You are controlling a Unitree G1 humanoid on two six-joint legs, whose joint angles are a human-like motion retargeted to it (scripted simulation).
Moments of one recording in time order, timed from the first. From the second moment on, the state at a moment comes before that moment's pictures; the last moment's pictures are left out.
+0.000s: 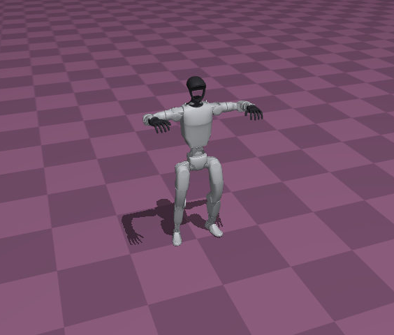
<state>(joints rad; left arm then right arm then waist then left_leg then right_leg) 0.03 1.54 0.27 -0.10 -0.06 -0.17 -0.04 0.24 -1.49 -0.53 -0.07 0.10 -0.11 0.09 0.04 -0.04 -0.03 0.04 0.08 0.27 0.20 -0.31 -0.11 0.11 -0.14 -0.24 0.03 -0.29 0.13</state>
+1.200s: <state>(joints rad) -0.01 1.51 0.25 -0.08 -0.05 -0.17 -0.04 0.25 -1.42 -0.53 -0.09 0.07 -0.12 0.09 0.01 -0.05 -0.04 0.04 0.07 0.28 0.20 -0.32 -0.12 0.11 -0.15 -0.24 0.04 -0.29 0.13</state>
